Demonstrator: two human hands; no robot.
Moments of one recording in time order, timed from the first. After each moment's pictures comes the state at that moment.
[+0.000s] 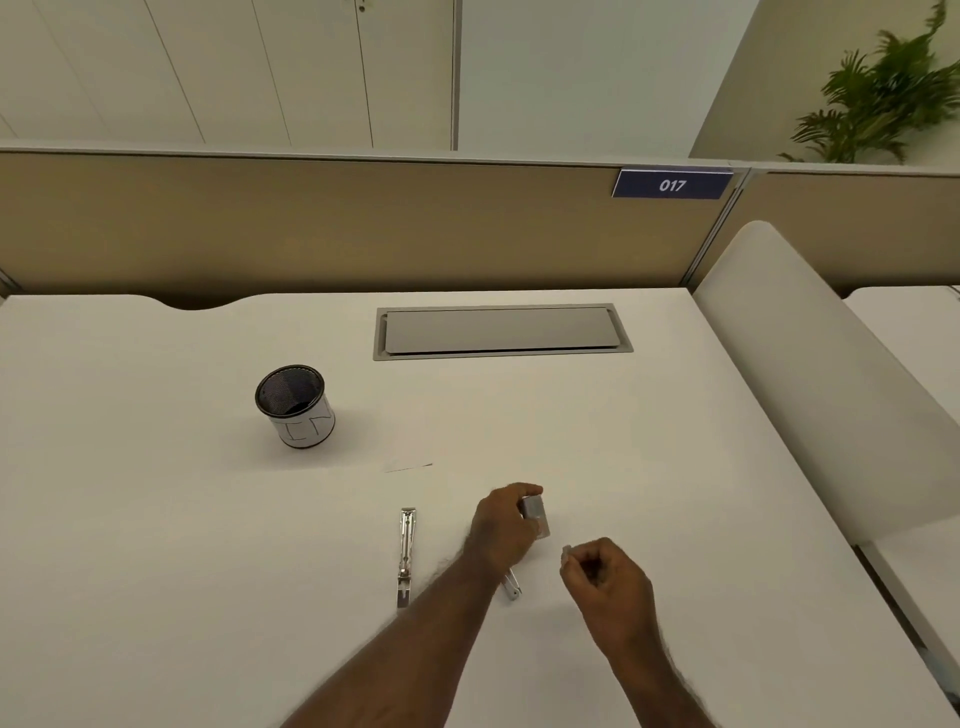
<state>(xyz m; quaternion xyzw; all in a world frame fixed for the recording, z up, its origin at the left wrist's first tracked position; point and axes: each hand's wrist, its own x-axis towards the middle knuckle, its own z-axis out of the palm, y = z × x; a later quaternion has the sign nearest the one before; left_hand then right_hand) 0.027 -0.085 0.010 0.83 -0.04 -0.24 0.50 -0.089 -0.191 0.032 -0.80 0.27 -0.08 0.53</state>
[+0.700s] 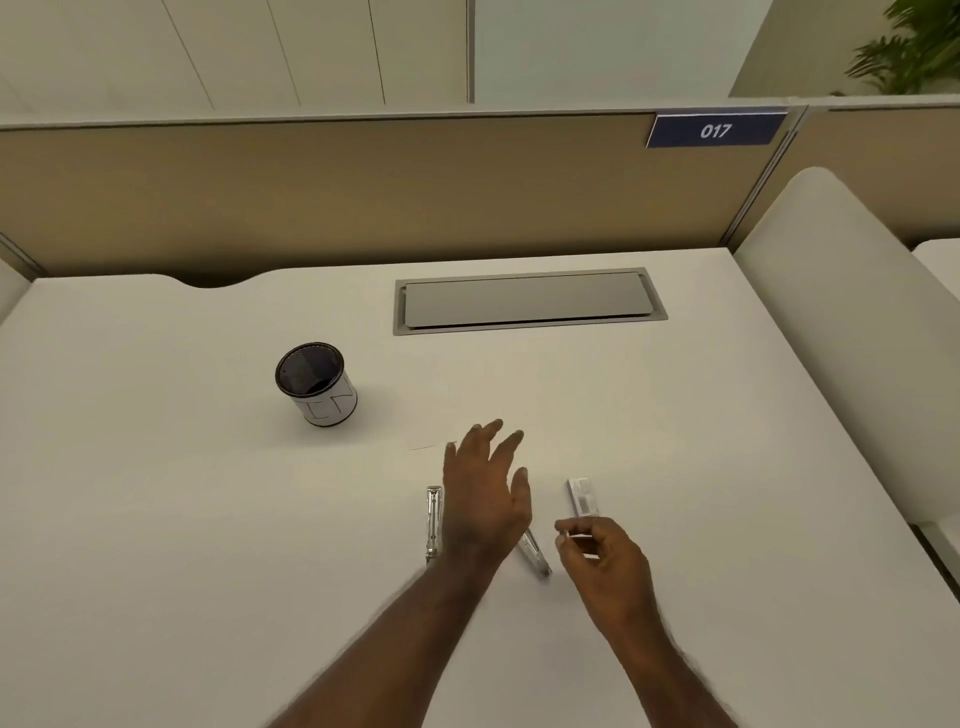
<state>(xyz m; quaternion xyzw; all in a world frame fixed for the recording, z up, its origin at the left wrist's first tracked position) 0.027 -0.042 0.021 0.94 -0.14 0.03 0.32 -0.073 -0.167 0.023 -0.81 0.25 -0.04 0.53</state>
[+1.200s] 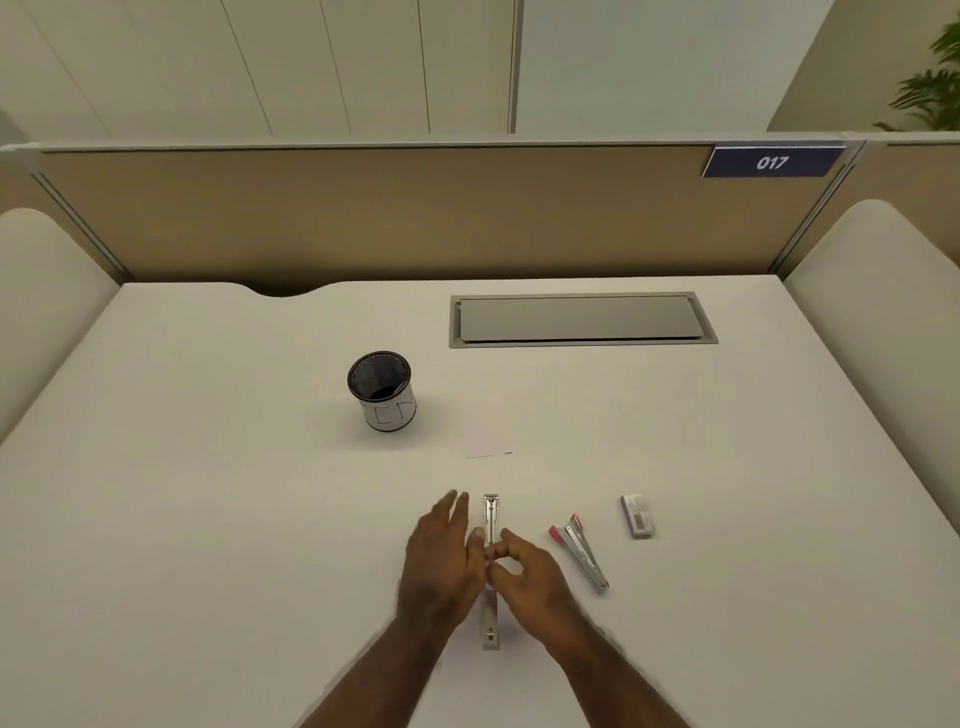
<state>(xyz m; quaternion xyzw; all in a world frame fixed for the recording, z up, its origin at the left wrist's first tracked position) 0.000 0.079 -0.009 0.96 -0.06 -0.10 0.26 -0.036 -0.046 0.005 -0.82 0.14 0.16 0.53</state>
